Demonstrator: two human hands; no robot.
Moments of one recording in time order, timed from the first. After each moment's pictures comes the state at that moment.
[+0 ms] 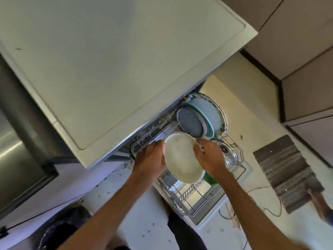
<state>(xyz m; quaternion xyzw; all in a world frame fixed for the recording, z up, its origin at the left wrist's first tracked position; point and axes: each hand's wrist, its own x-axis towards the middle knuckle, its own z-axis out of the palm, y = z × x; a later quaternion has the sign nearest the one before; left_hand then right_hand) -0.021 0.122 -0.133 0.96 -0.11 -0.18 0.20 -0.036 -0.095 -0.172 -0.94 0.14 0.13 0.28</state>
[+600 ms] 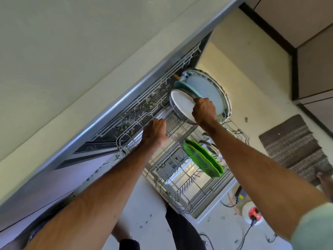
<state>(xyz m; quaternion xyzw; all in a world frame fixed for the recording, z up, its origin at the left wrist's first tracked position) 0.068 0.032 -0.292 0.95 -0.11 -0.28 0.08 0.098 -0.162 -0.325 -0.97 0.13 0.16 0.12</state>
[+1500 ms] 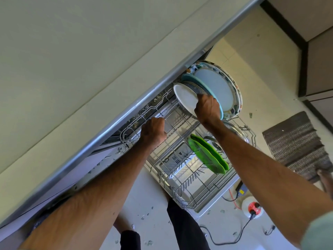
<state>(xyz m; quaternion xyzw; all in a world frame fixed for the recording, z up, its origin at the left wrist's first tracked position) 0.072 0.065 -0.312 0.94 -0.09 -0.32 0.10 0.100 -0.139 -0.347 -0.98 0.11 0.12 0.12</state>
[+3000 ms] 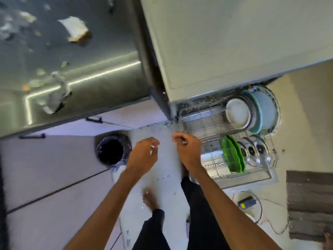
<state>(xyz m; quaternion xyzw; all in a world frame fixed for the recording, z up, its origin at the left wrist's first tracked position) -0.208 0.257 -0.052 0.91 0.23 -0.16 0.29 -0.145 0.096 -0.102 -0.83 0.01 0.16 0.54</state>
